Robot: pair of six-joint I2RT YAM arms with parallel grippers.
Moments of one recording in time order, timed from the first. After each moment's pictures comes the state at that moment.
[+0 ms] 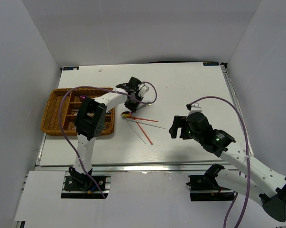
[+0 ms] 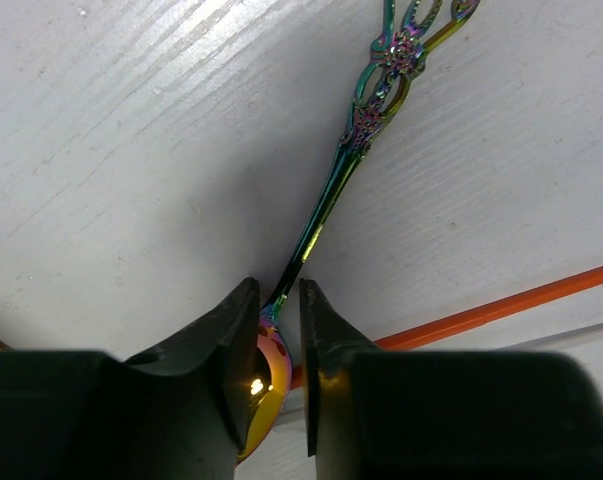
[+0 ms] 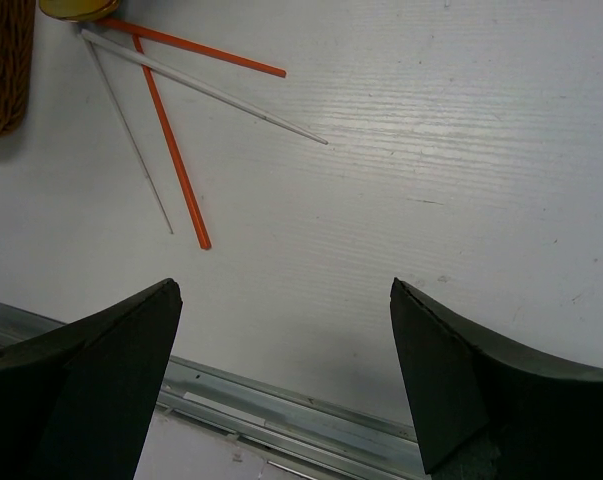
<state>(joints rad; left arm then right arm) -0.52 2.16 1.63 -0.61 0.03 0.10 0.75 0.84 0.71 -0.55 0.19 0.54</state>
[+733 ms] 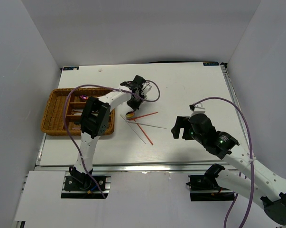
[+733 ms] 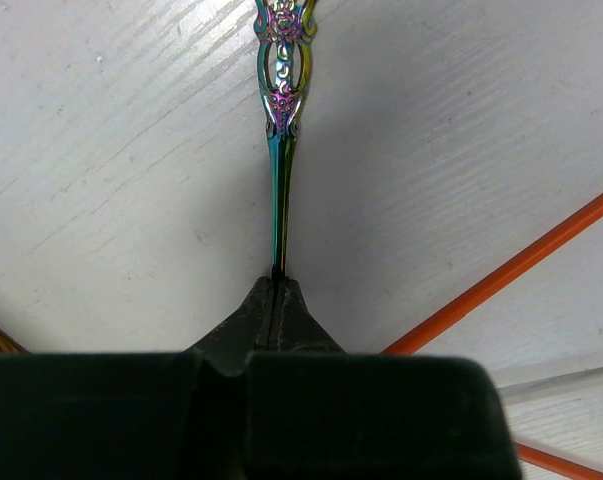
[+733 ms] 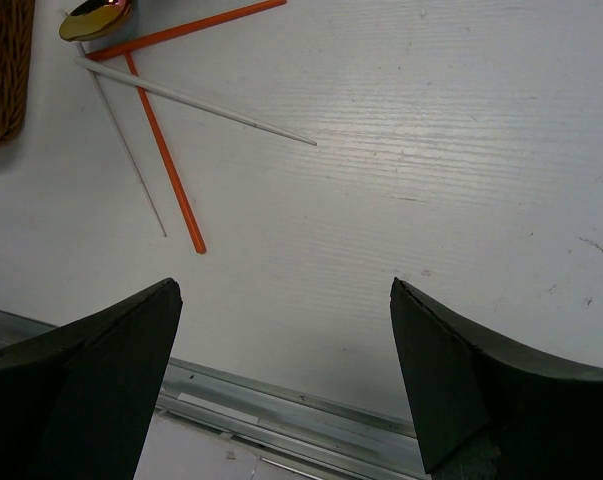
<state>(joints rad) -0.54 2.24 1.77 -0.70 -0.05 0.08 0.75 0.78 0.71 -0.58 0.23 0.54</state>
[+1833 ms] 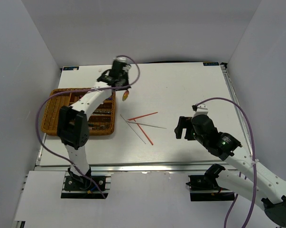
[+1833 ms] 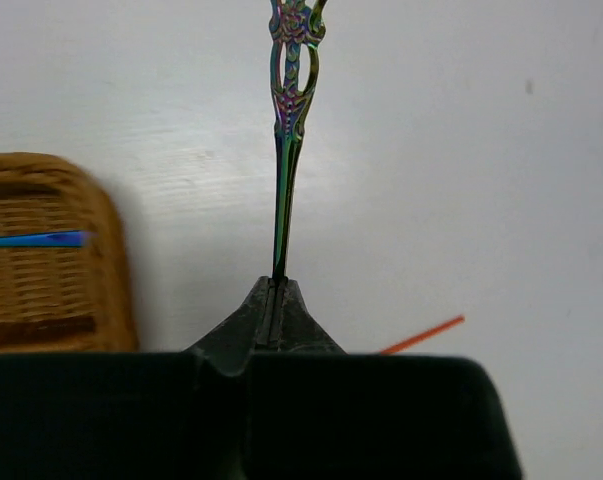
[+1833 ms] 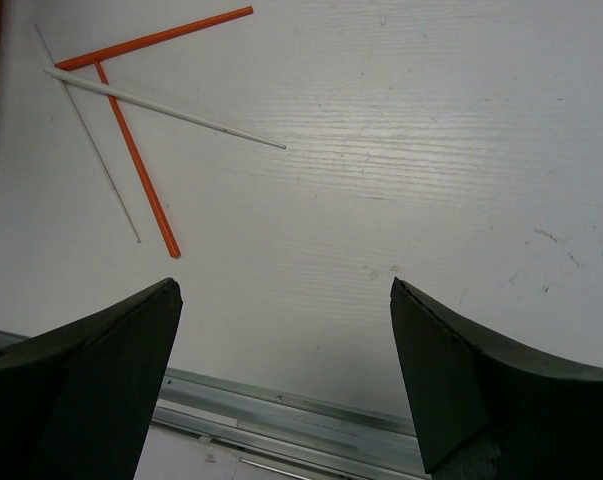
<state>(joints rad) -0.47 1.94 1.67 -0.51 -0.15 -0.30 0.75 0.75 0.71 -0.63 0.29 0.53</state>
